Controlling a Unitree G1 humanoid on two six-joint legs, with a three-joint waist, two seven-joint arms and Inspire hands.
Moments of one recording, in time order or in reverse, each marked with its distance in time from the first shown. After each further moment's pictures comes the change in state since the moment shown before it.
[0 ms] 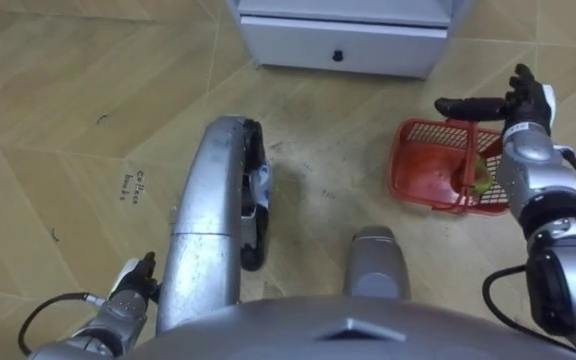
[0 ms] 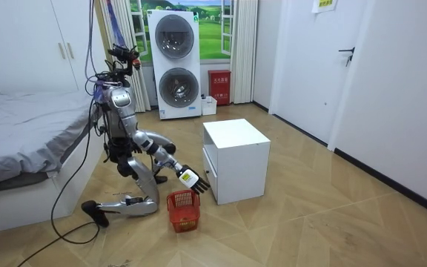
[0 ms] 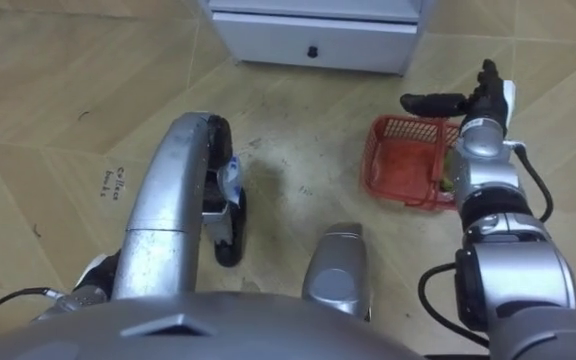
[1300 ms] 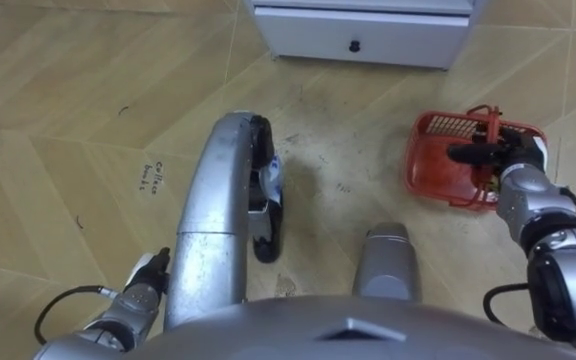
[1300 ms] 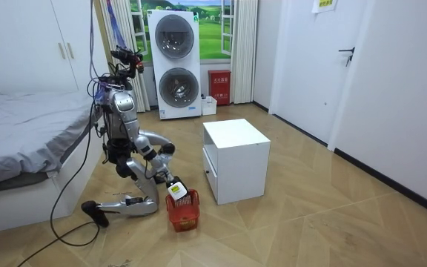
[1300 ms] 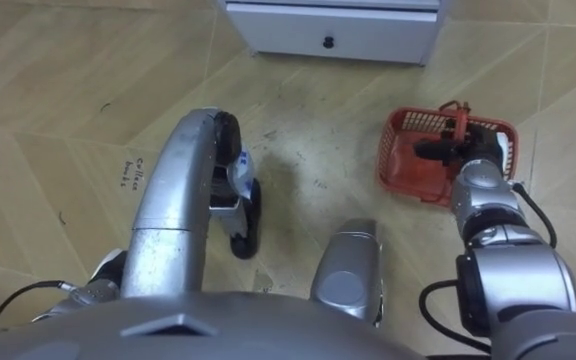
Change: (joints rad) left arm -0.024 -0.028 -0.023 -0.003 -0.019 0.017 -0.018; right arm 0.018 -0.005 0.027 0.184 0.052 0.019 0.029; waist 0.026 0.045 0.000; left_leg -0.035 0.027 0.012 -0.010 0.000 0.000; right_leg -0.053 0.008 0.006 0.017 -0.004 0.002
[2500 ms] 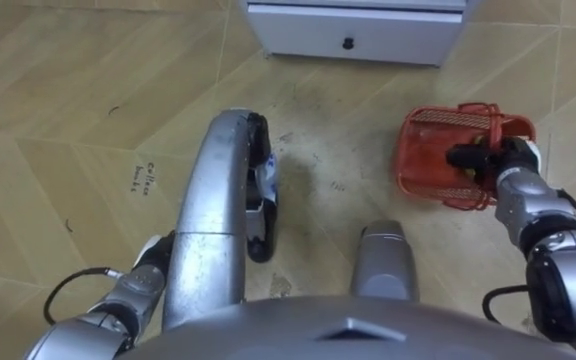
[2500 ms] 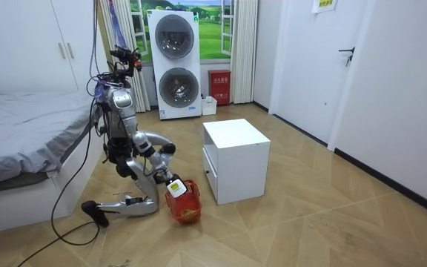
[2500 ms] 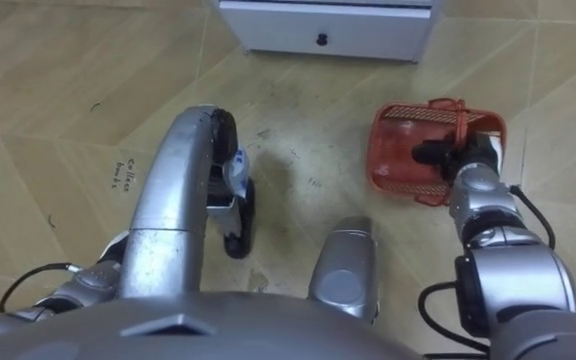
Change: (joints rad) left arm -0.063 0.004 0.013 -0.017 -0.036 -0.013 -0.050; right arm 0.000 0.010 0.023 0.007 -0.019 0.001 0.041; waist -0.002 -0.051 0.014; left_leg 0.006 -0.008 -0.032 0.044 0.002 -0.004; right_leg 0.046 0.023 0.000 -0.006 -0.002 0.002
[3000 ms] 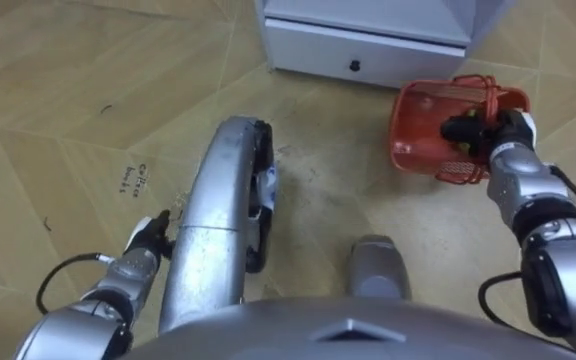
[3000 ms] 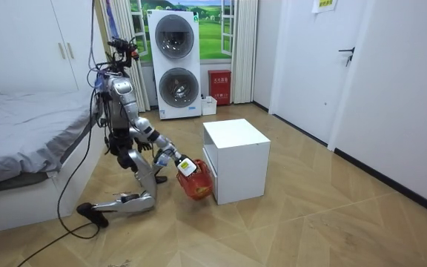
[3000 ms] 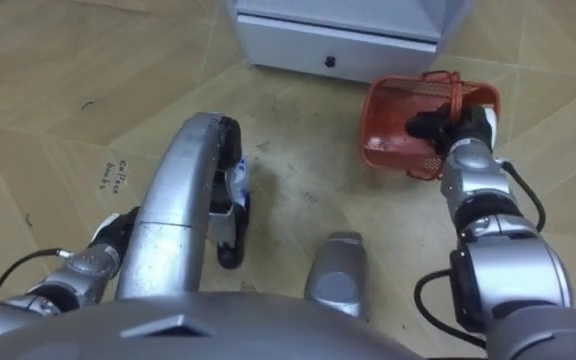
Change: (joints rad) left arm -0.044 0.009 0.090 -0.006 0.007 -0.004 0.014; right arm -0.027 0.010 0.000 -0.150 0.001 0.039 -0.038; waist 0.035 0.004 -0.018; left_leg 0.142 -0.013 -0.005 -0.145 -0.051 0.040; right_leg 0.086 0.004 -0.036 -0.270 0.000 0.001
